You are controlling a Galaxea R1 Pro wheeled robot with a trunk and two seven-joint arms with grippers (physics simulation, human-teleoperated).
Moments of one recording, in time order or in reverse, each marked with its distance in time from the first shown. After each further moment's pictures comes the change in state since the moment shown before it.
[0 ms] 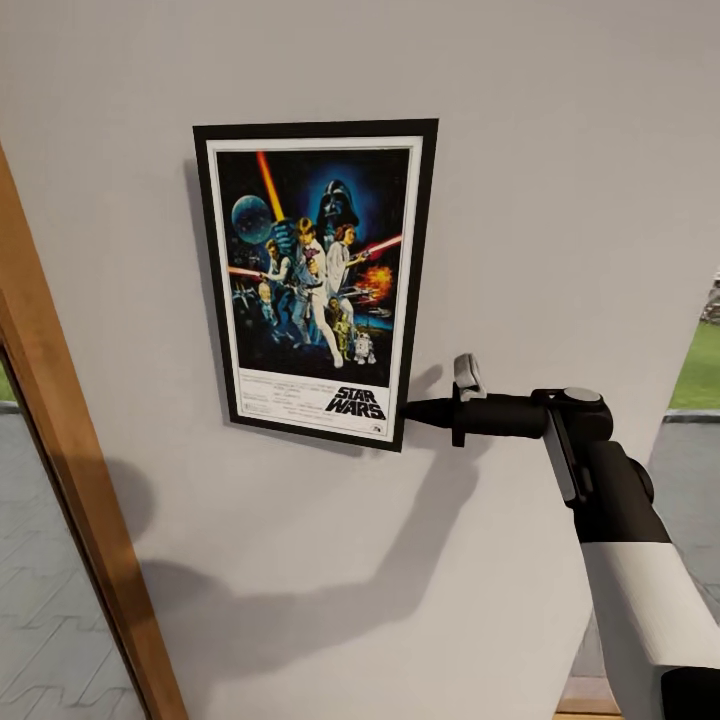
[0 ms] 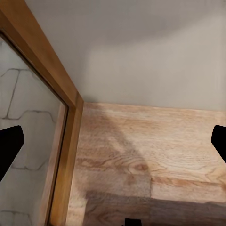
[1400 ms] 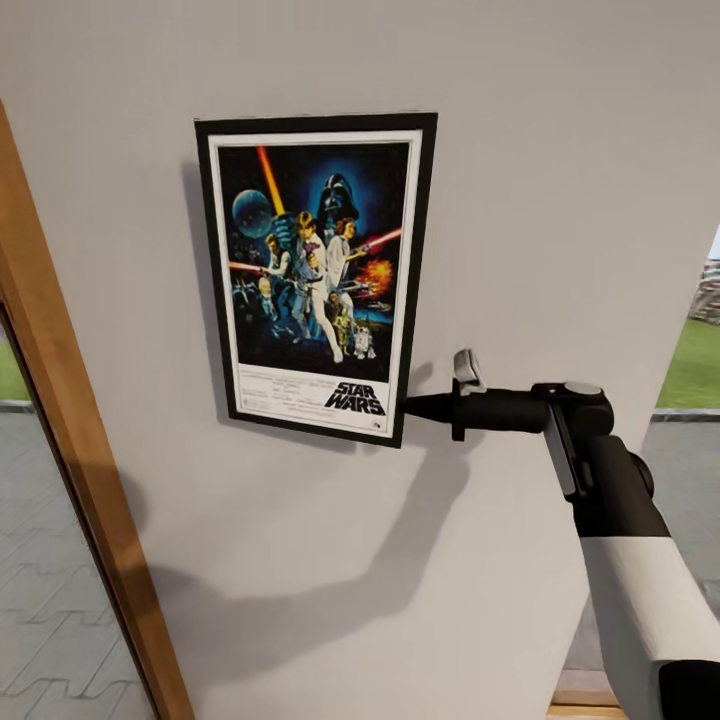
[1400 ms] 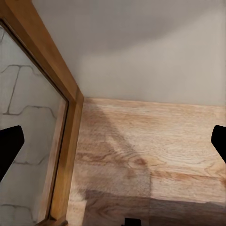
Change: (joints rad) left arm 0.000 -0.001 -0.001 0.002 0.000 0.000 0.000; right arm -0.018 0.001 0.001 -0.001 0.000 0.037 0.000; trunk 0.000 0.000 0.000
